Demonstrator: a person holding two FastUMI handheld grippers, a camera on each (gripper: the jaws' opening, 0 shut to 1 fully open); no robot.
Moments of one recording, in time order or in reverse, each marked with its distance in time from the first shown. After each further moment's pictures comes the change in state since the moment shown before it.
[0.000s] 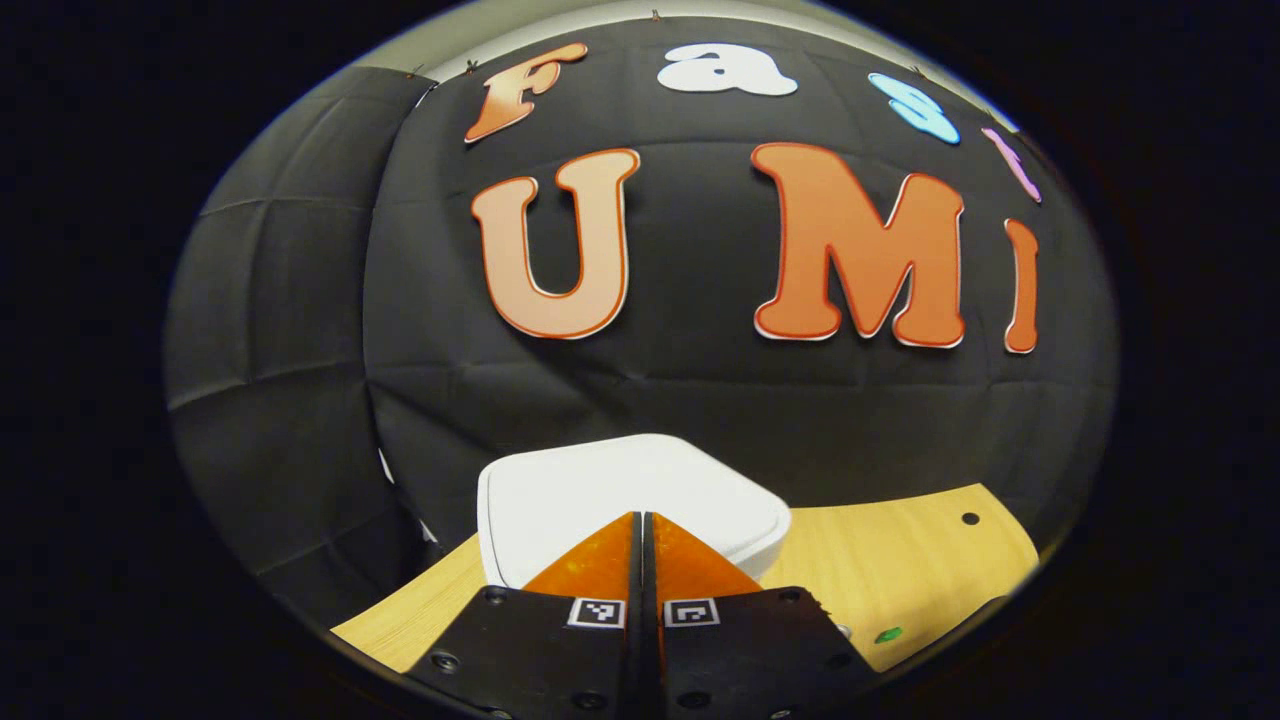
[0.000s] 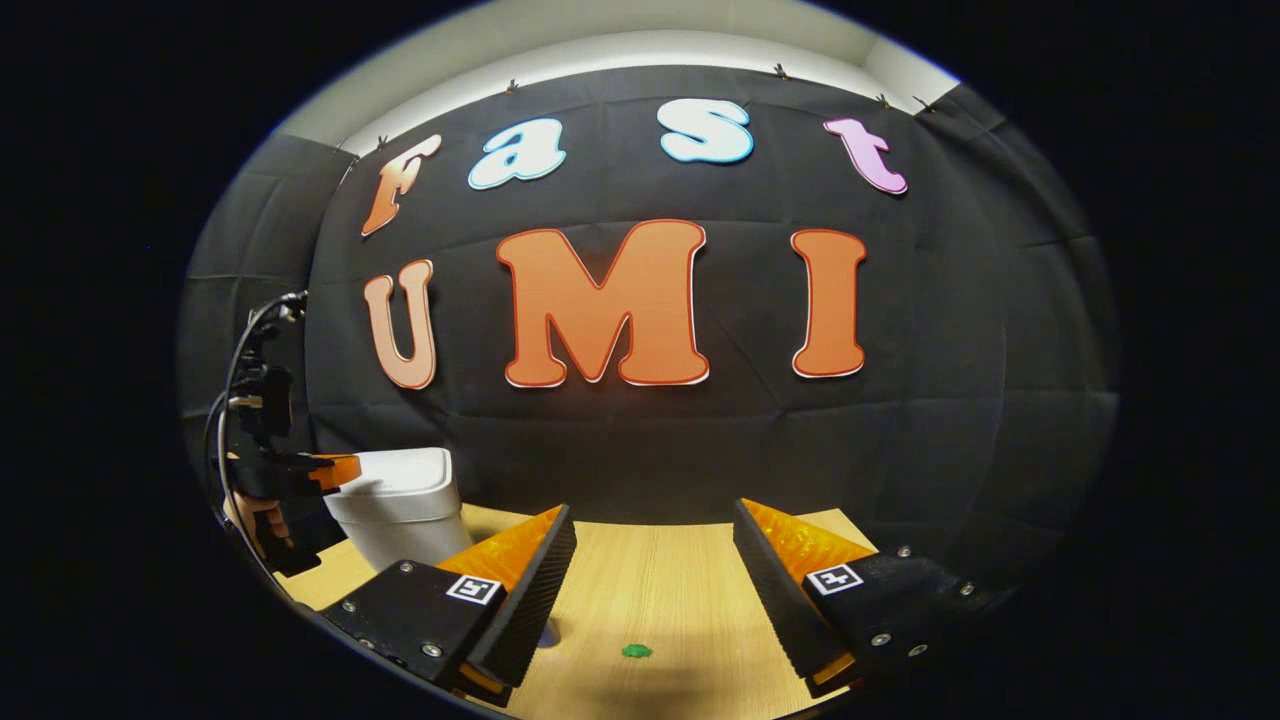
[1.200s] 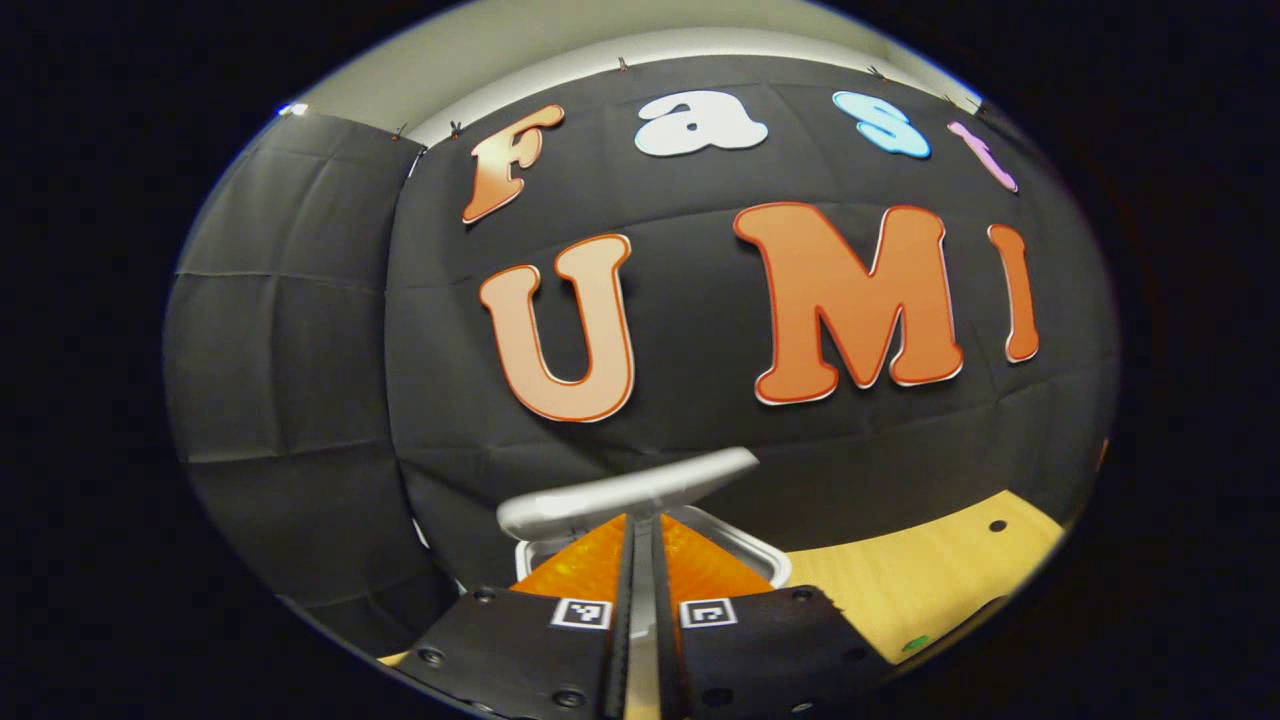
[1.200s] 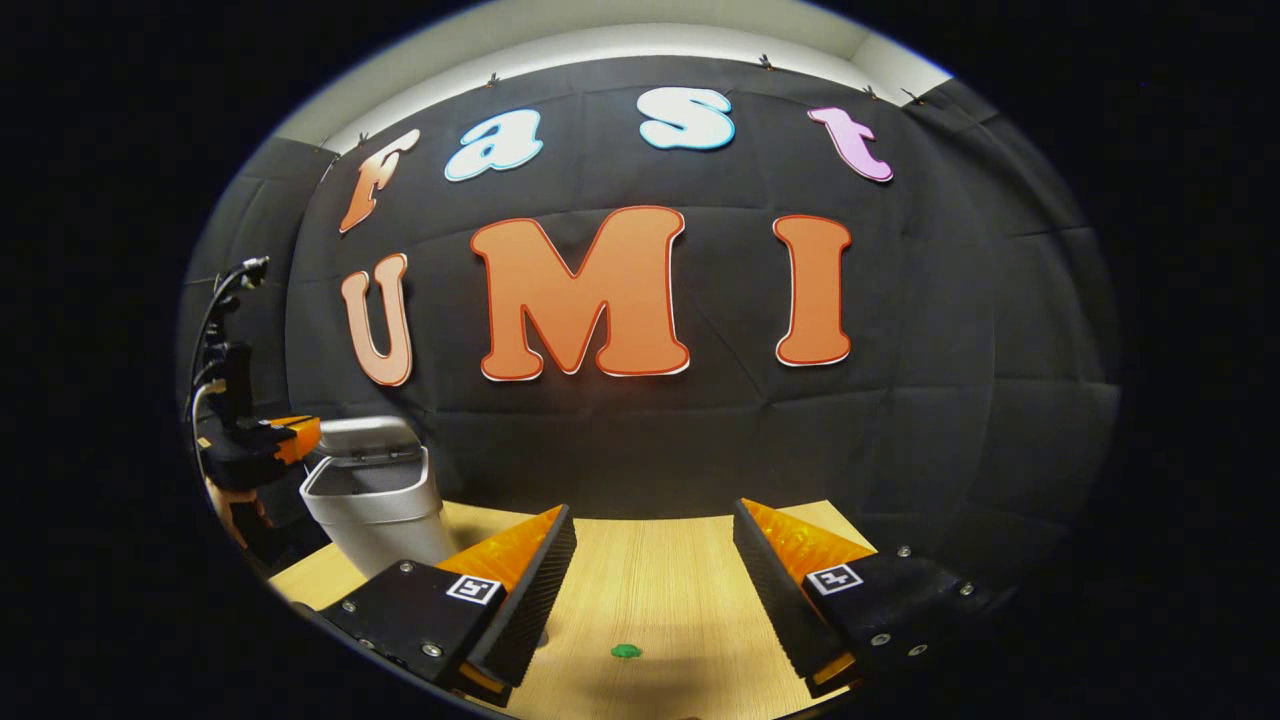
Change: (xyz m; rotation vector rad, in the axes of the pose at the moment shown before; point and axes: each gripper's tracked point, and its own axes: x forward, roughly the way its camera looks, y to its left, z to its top) left arm -0.051 -0.022 0.065 0.079 -0.185 -0.019; right arm 0.010 -0.008 -0.006 0.025 0.022 -0.028
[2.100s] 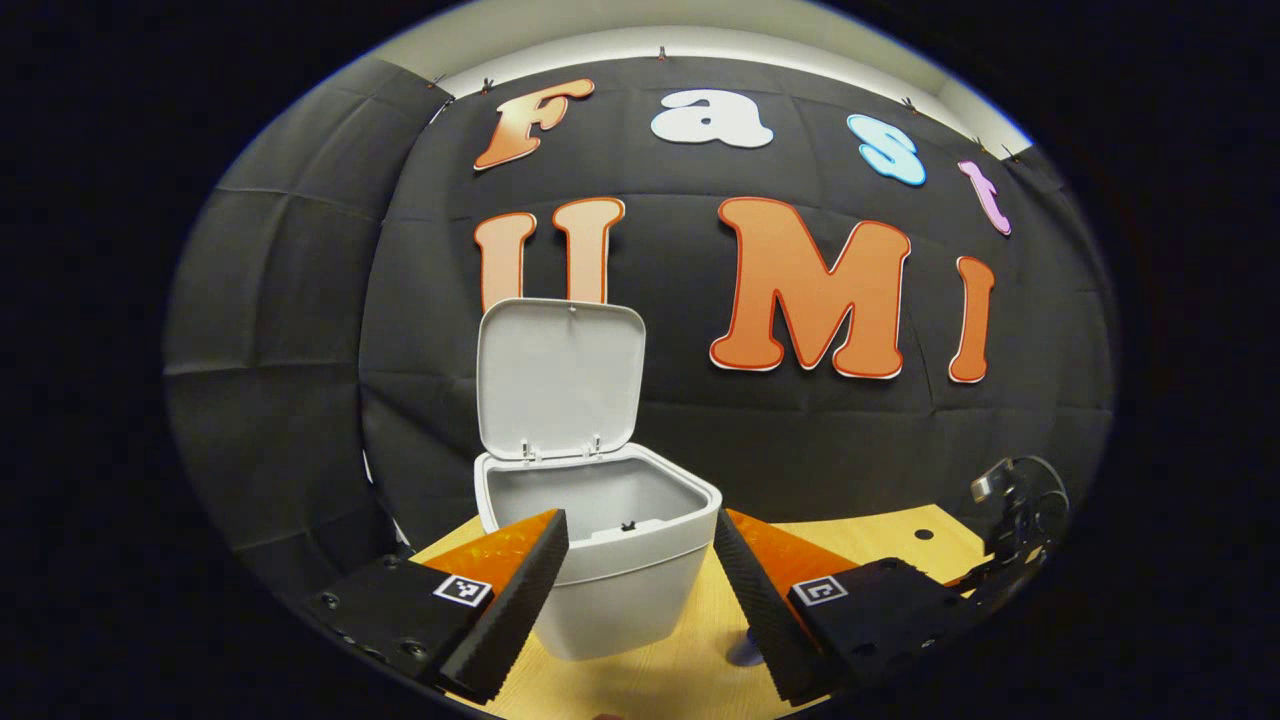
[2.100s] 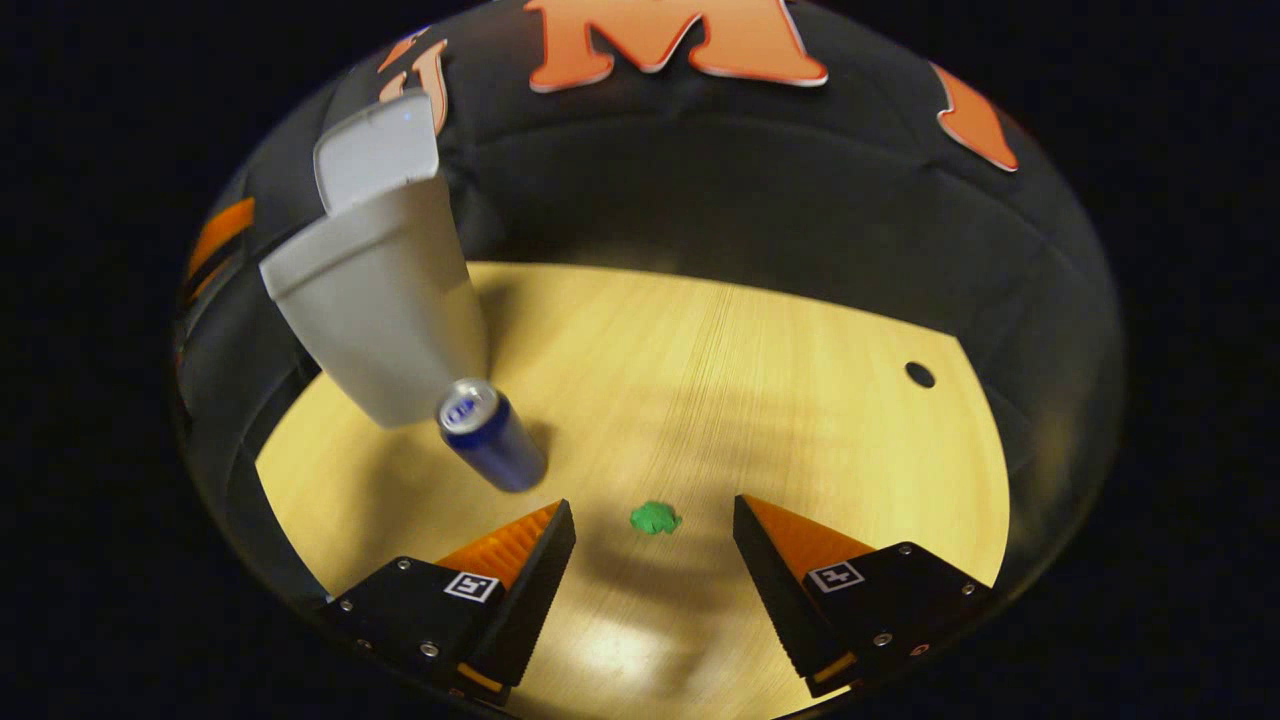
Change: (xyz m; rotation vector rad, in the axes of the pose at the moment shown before) left arm -0.049 -0.005 -0.063 -0.141 0.060 -0.077; right arm 0.071 0.039 -0.294 -0.212 0.789 0.265
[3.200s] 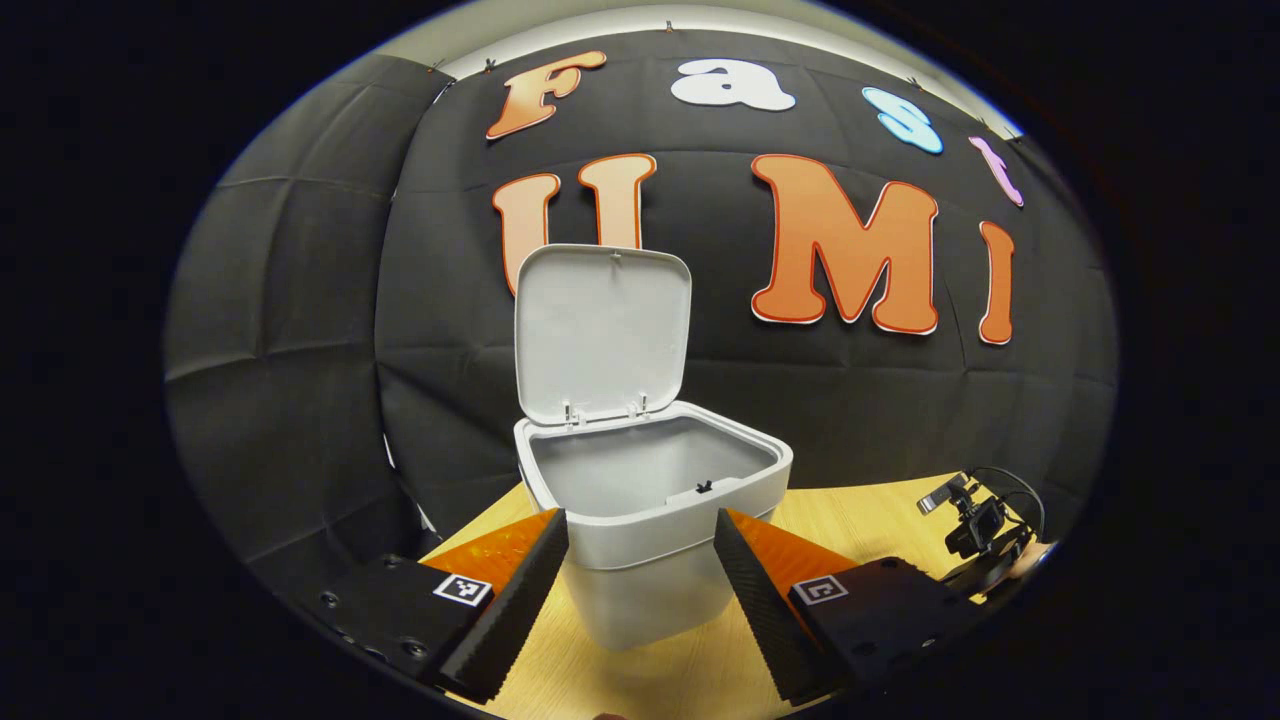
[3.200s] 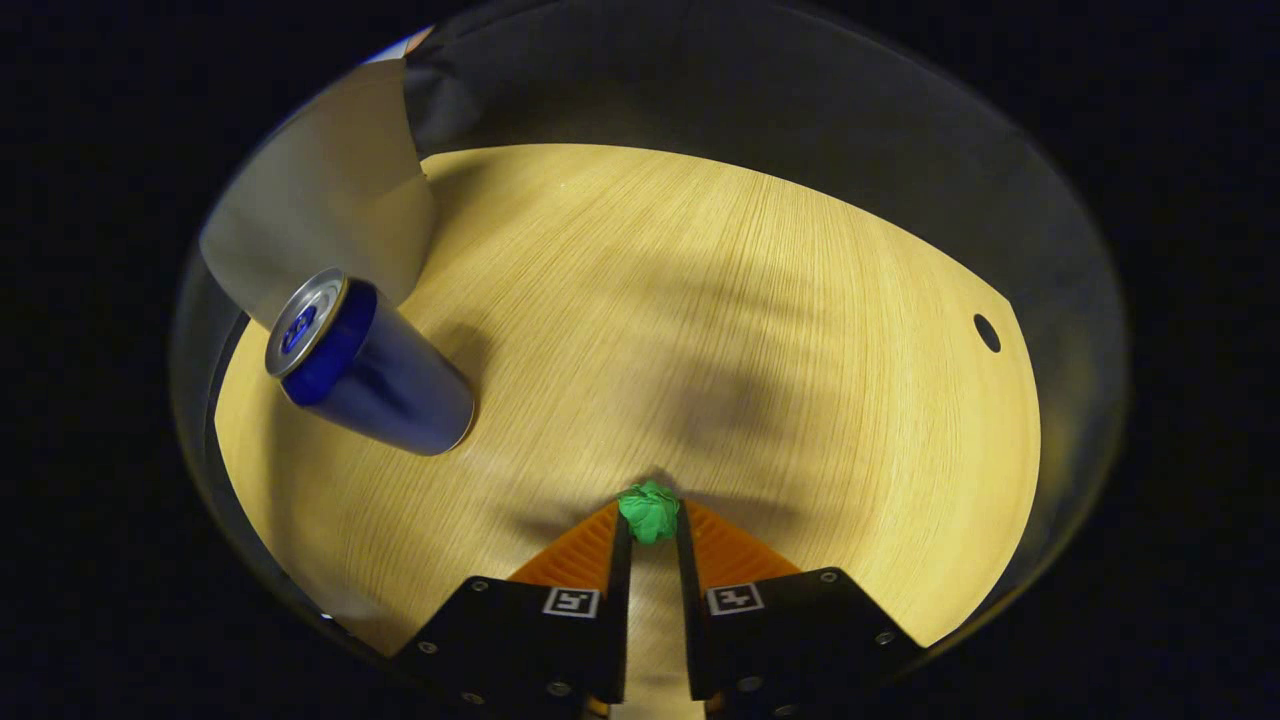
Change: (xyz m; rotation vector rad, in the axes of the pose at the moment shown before) left arm 0.013 0.047 -0.030 0.034 0.087 0.044; right arm 0.067 -0.010 -0.024 -0.044 0.217 -0.038
